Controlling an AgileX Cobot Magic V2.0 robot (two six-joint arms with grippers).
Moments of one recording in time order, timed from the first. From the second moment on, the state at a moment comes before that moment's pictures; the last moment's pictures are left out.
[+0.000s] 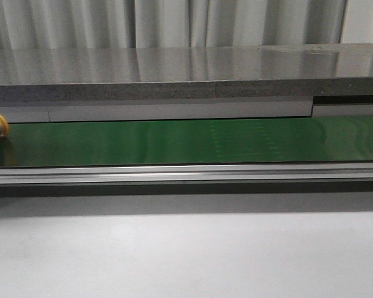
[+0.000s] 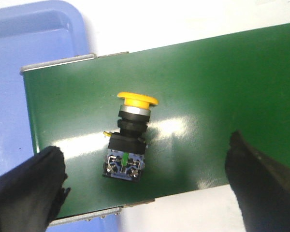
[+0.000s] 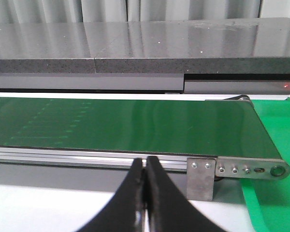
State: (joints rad) left arm -0.02 1.54 -1.32 -0.11 0.91 0.20; right arm 0.09 -0.01 0.03 0.05 0.13 0.03
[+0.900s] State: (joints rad) left arm -0.05 0.41 -0.42 -0.13 0.37 0.21; right arm 0.09 -0.01 0.03 0.05 0.13 0.03
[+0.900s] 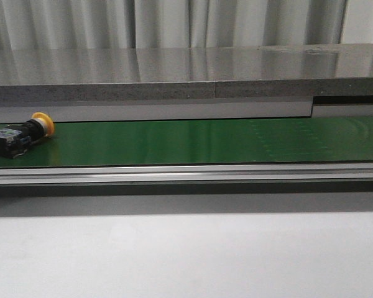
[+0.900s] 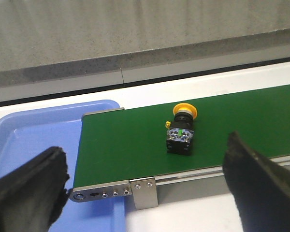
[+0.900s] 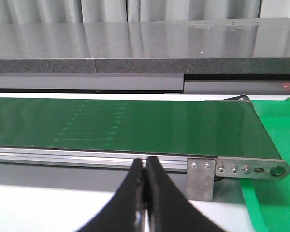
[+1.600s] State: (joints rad) left arm -0.05 0.31 -0.29 -0.14 0.18 0.21; right arm 0.09 -0.01 0.03 0.05 0.13 0.03
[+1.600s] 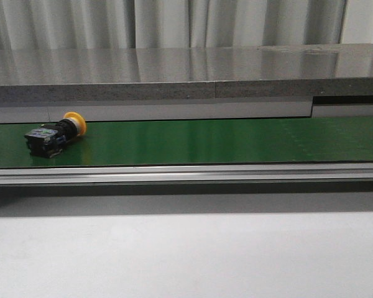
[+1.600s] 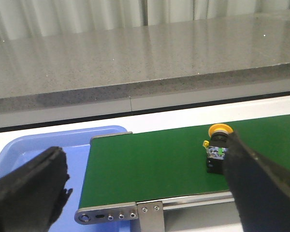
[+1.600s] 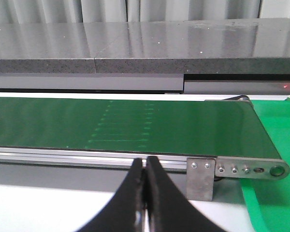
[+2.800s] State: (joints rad) left arm -0.05 0.31 -0.21 -0.14 0.13 0.21; right arm 0.09 -0.01 0.03 0.05 0.13 0.03
